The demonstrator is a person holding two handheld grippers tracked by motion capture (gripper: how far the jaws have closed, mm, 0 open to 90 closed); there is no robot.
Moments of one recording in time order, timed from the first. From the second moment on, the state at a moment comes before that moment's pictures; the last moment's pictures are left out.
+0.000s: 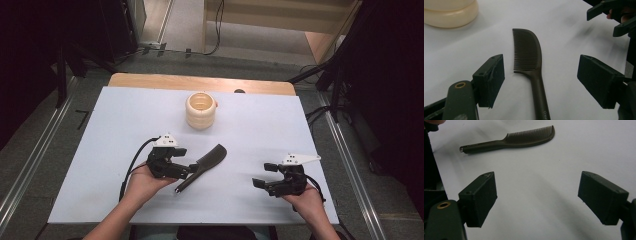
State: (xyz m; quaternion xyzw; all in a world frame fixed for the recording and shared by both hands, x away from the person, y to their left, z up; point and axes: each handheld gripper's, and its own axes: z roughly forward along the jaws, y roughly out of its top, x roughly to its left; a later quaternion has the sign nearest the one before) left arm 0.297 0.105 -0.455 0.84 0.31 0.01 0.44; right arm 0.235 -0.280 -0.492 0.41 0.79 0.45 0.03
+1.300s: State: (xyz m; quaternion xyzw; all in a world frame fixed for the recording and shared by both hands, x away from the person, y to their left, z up) left arm 0.286 0.098 -0.489 0.88 0.32 0.01 0.35; right arm 0.235 -0.280 -0.492 0.42 0.79 0.45 0.03
